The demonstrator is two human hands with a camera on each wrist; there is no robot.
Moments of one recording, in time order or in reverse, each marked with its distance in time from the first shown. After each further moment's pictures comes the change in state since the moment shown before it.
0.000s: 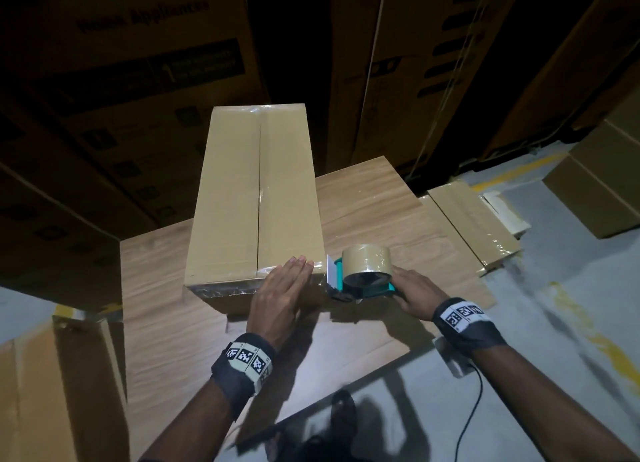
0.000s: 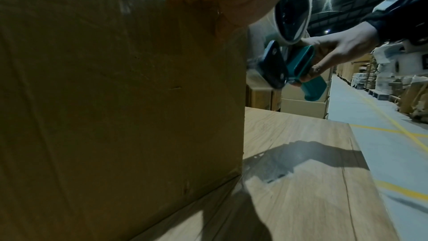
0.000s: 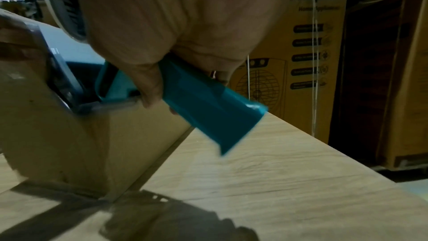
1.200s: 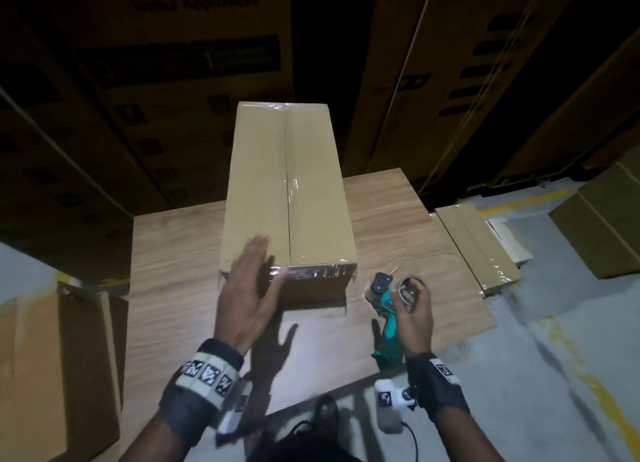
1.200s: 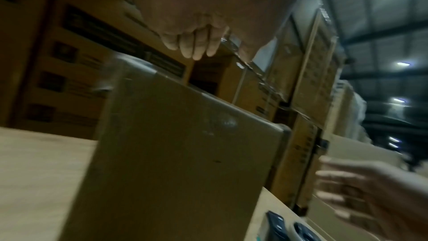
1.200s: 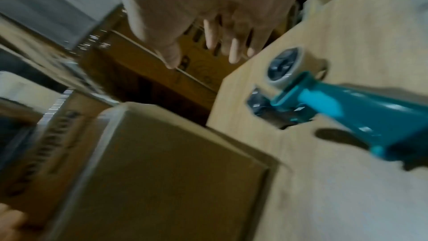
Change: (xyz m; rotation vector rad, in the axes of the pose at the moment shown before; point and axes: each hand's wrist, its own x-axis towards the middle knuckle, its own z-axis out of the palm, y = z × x) left_hand -0.029 -0.008 -0.073 -0.460 0.177 -0.465; right_hand -0.018 -0.083 0.047 1.073 0.765 0.681
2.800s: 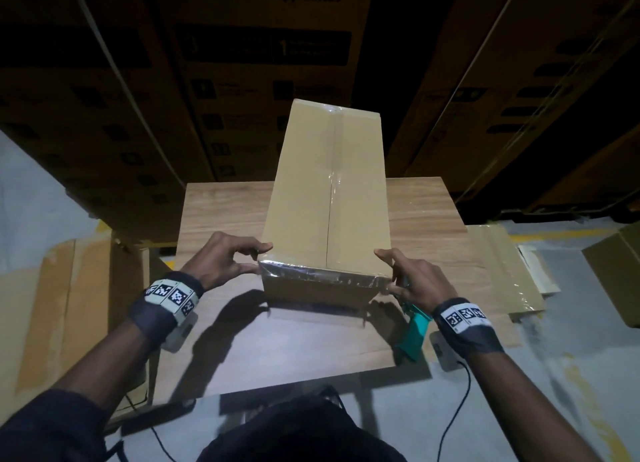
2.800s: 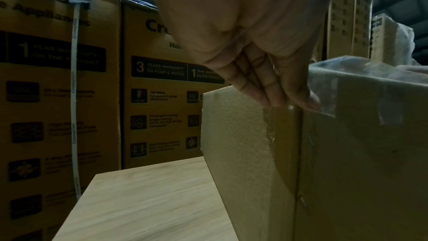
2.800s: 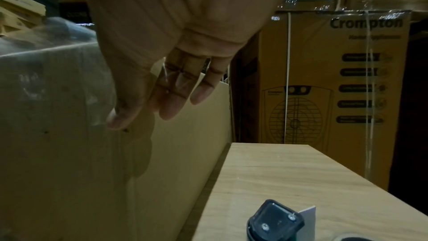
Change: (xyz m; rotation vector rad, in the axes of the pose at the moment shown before) left_hand 0.011 -0.120 -0.100 0.053 -0.293 0.146; right_hand 0.021 -0.082 0.024 -1.033 -0.680 -0.872
